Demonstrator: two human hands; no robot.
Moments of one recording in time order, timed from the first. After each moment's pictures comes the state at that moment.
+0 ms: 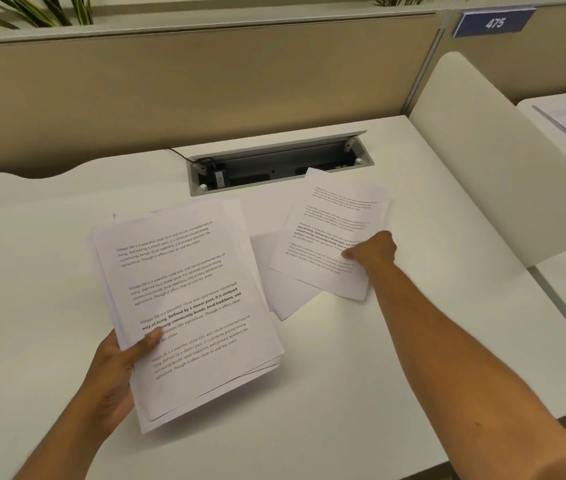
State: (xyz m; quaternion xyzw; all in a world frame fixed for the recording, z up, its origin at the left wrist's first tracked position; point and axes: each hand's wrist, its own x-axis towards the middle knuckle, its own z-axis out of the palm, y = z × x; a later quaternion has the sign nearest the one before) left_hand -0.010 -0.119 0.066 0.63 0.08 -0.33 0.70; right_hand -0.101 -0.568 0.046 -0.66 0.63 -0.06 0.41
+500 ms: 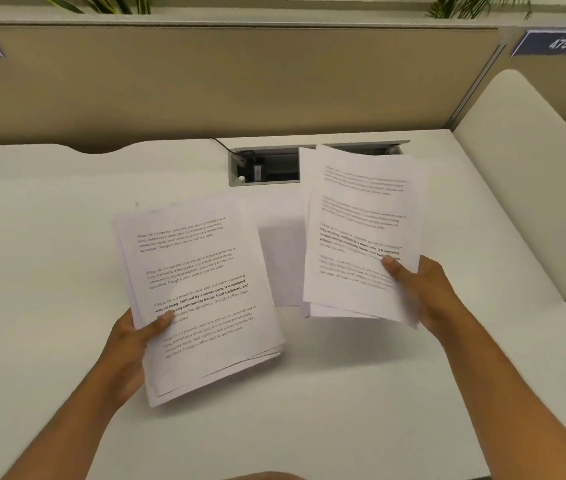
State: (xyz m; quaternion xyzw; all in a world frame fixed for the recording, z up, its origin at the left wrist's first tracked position) left_hand -0.004 -0.090 0.054 0.65 0.11 -0.29 0.69; right_hand -0.179 -0.514 0.111 -0.64 0.41 -0.09 0.65
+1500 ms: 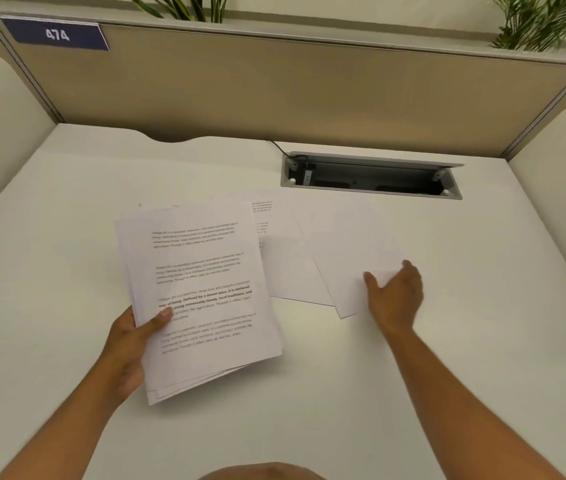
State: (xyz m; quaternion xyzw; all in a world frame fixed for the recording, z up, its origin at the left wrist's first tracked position) left_hand -0.027 -0.017 0.053 0.62 0.17 -0.20 0.74; right_hand -0.109 -0.441 0.028 -0.83 0.46 -0.11 0.28
